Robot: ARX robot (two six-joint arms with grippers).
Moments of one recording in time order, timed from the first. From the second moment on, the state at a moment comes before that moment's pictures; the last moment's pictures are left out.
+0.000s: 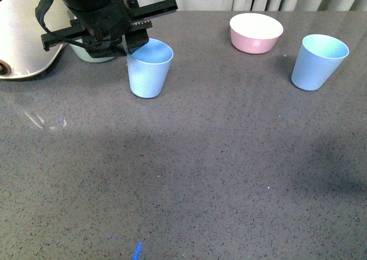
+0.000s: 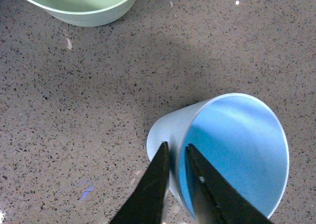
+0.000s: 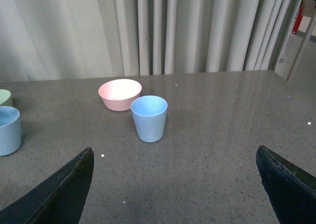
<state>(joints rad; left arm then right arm) -0.40 2.10 1.43 -0.24 -0.18 -0.61 0.00 0.00 0.02 0.00 0.00 0.00</state>
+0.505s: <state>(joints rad) -0.47 2.04 1.37 -0.27 -0.17 -0.62 0.00 0.00 0.02 0.00 0.00 0.00</state>
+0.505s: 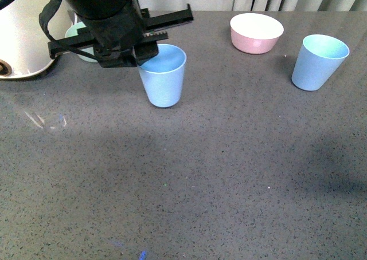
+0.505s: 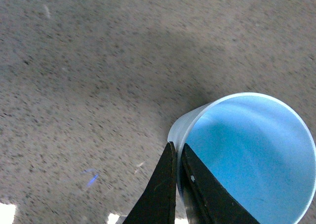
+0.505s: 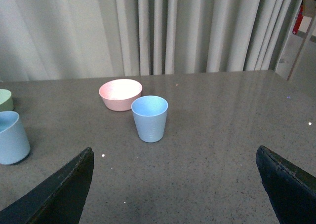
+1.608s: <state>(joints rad) -0.63 2.10 1.35 -0.15 -0.17 -0.64 0.00 0.00 0.02 0.00 0.00 0.00</state>
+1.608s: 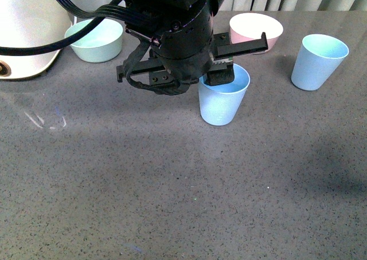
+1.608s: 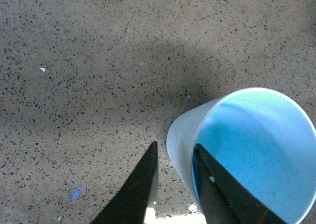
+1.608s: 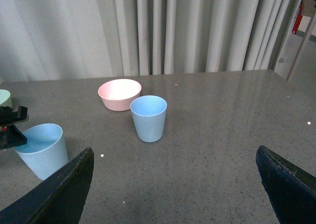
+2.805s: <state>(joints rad) -0.23 1.25 0.28 0.96 -0.22 -0.02 0.00 0.00 0.02 0.00 0.00 0.00</state>
